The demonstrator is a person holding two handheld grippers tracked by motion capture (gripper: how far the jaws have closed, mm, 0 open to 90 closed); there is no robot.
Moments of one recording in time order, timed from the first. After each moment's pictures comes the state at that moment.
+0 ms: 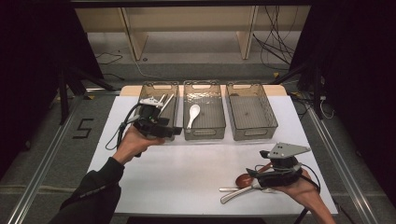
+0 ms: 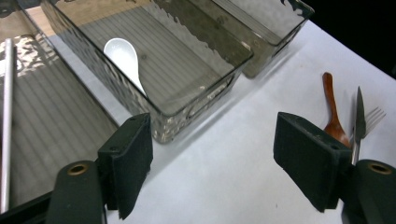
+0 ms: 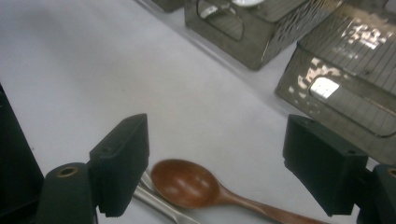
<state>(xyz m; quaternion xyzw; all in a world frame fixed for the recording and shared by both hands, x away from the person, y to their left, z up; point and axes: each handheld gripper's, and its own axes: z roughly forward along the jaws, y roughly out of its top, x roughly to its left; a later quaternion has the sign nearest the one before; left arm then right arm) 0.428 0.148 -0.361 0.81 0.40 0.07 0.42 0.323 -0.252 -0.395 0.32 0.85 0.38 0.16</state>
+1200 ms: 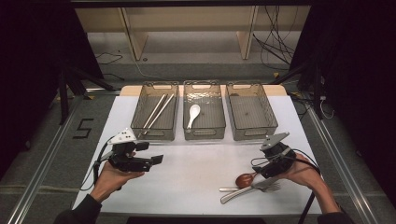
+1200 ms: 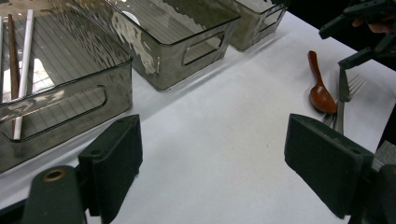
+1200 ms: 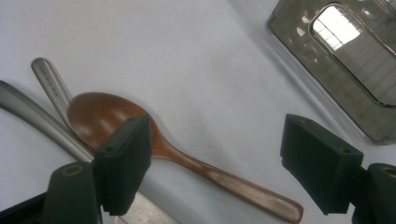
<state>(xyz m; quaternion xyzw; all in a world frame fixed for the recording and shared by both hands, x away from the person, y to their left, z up) 0.351 0.202 -0.400 0.79 0.38 0.10 0.47 0.377 -0.259 -0.420 0.27 0.93 0.23 0.13</state>
